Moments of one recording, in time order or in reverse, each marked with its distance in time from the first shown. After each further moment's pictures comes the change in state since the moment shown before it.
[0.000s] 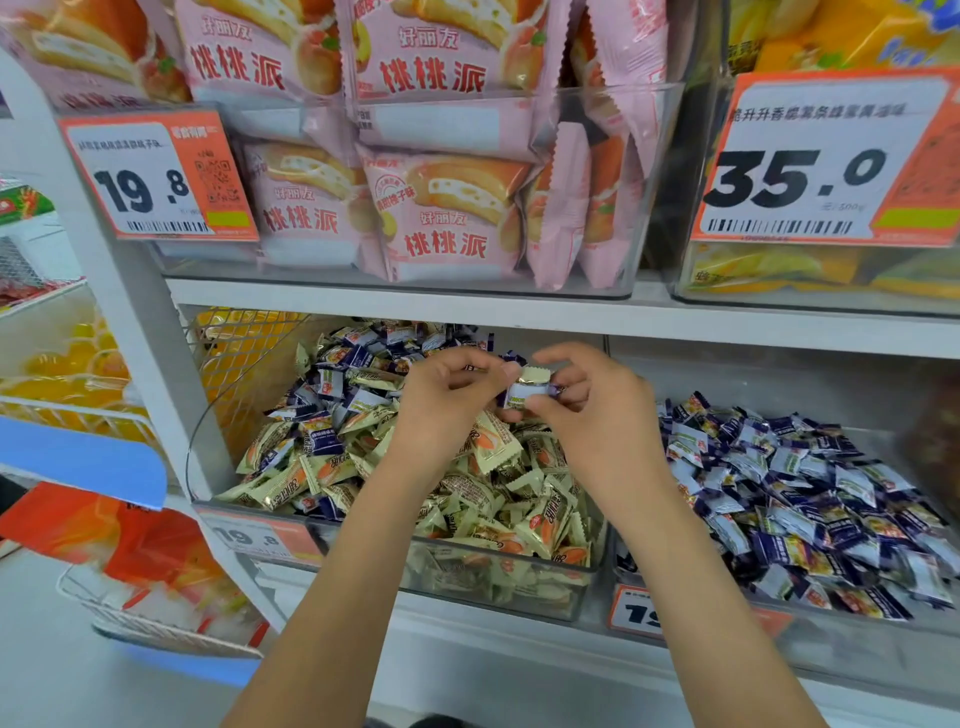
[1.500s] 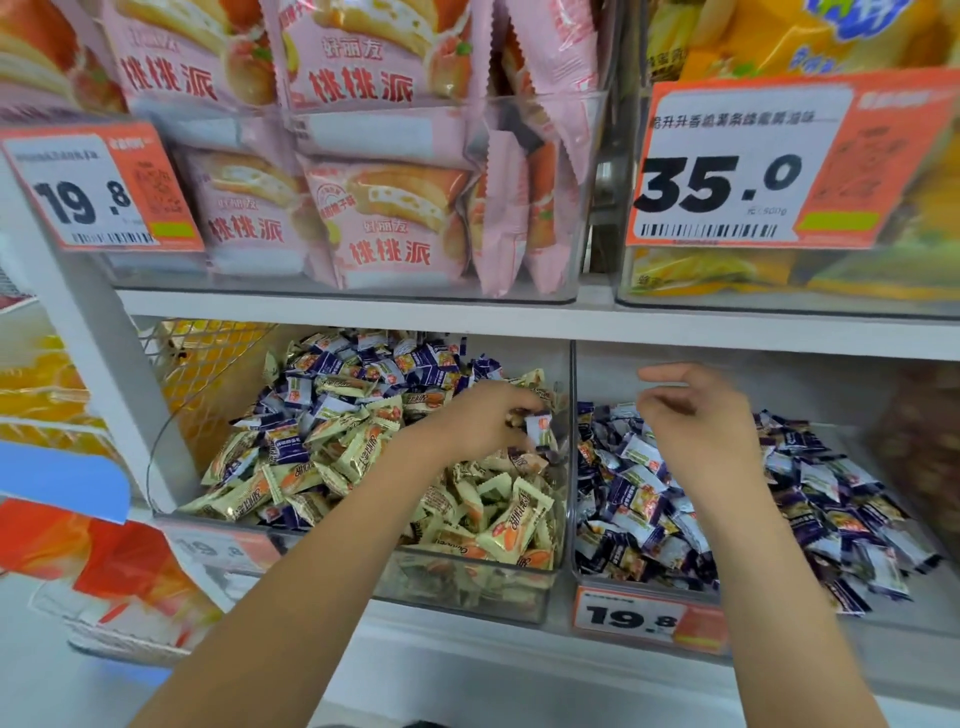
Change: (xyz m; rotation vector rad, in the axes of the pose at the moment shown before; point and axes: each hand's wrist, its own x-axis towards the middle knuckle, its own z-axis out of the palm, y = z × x) left_hand 0.055 -0.038 0.040 0.861 -0.635 0.204; right_hand -0.003 0.050 -0.069 0.139 0.197 0.317
